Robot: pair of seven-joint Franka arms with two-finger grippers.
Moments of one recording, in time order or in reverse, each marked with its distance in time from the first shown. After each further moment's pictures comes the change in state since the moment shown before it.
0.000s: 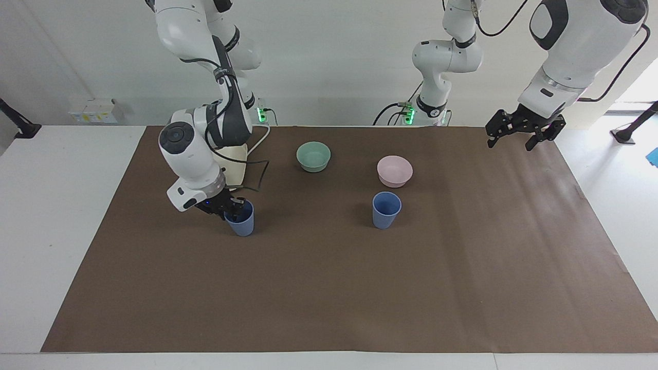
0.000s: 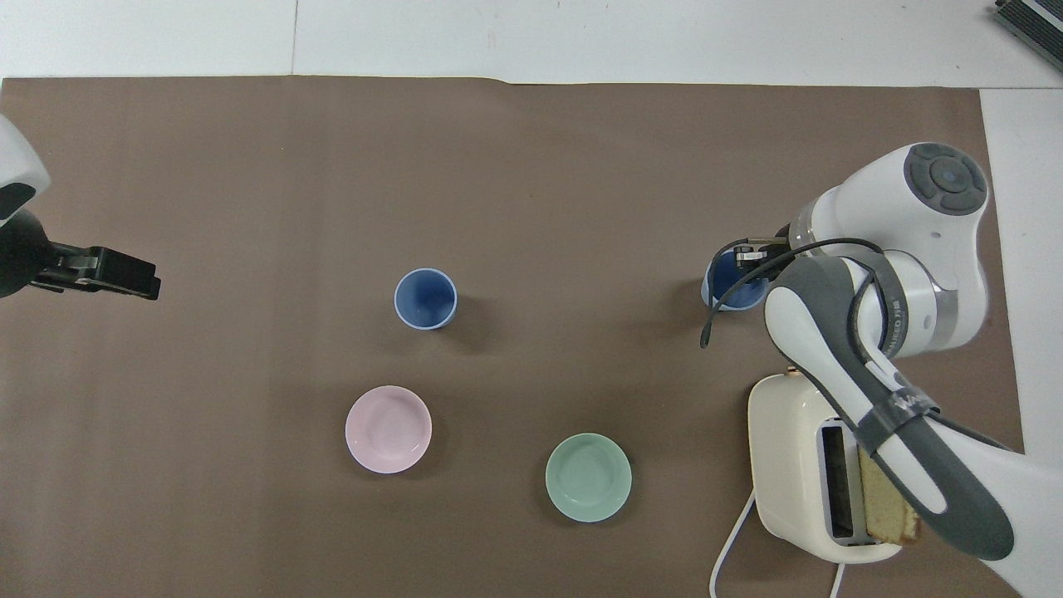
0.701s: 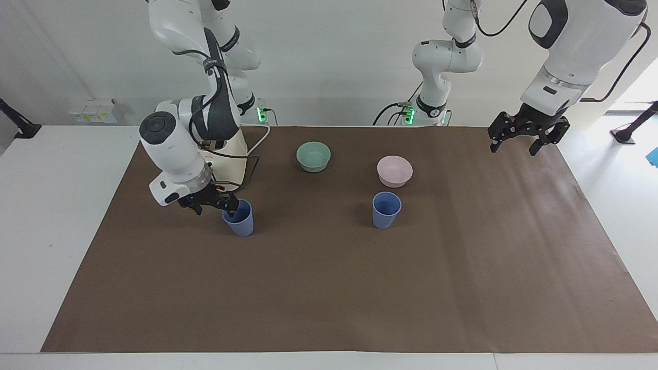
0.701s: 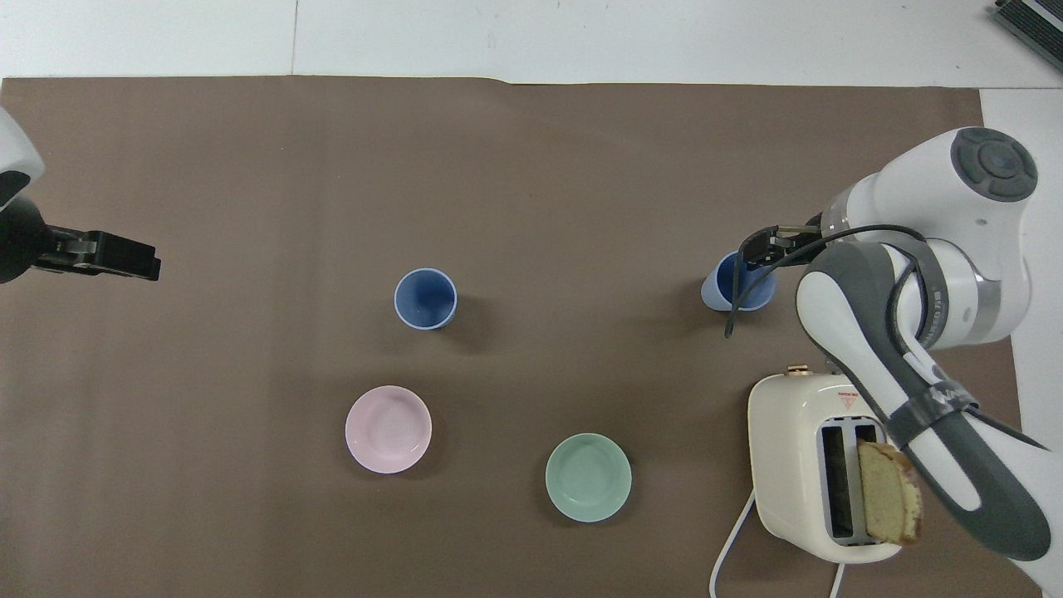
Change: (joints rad) left arm -0.003 0.000 0.001 0.000 0.000 0.058 0.000; right arm -0.038 -0.004 -0.005 0.021 0.000 -0.022 0.000
